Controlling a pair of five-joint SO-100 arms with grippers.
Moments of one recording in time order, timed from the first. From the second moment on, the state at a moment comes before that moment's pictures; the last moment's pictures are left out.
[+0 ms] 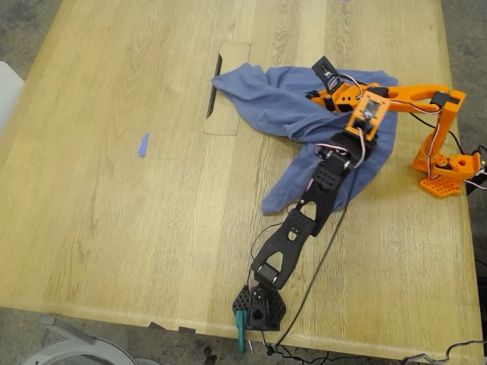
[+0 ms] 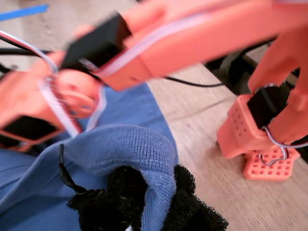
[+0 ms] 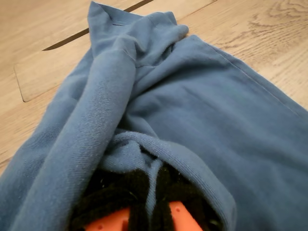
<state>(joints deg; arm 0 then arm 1) 40.3 28.9 -16.9 68.9 -90.7 24.3 91.1 112.2 2.5 -82.0</state>
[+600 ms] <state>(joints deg) 41.3 9.0 -16.8 56.9 -90.7 26.8 100.0 122.3 2.0 -82.1</state>
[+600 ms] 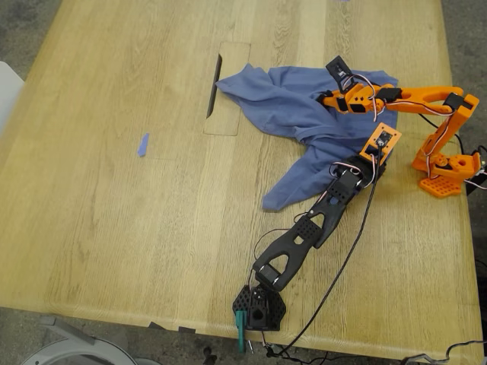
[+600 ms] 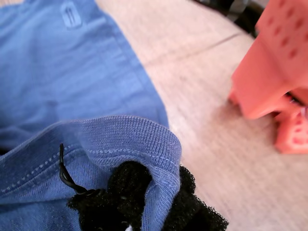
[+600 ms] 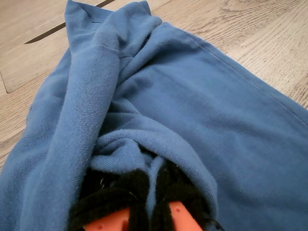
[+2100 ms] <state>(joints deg) 40.8 4.2 -16.9 65.7 -74.5 26.4 105.2 128.2 1.8 -81.7</state>
